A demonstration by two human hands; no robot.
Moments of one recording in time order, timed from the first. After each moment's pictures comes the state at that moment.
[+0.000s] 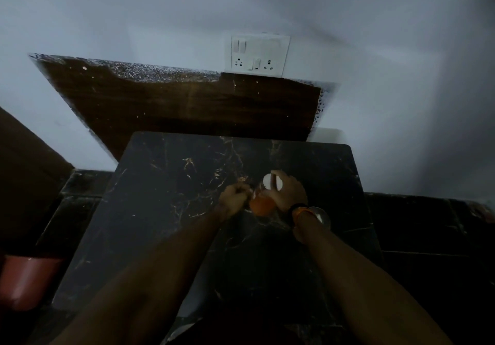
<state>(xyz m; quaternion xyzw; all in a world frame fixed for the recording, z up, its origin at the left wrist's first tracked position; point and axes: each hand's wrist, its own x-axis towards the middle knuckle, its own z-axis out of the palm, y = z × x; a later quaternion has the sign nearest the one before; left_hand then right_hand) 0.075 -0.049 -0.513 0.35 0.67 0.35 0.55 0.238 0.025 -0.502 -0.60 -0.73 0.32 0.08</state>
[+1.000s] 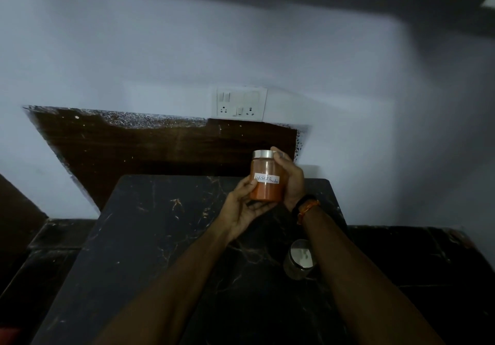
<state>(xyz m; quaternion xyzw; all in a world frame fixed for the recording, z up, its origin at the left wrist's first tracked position) 0.107 -0.027 -0.412 0.16 0.30 0.60 0.72 0.235 0.061 -0.378 -0.35 -0.42 0.71 0.44</state>
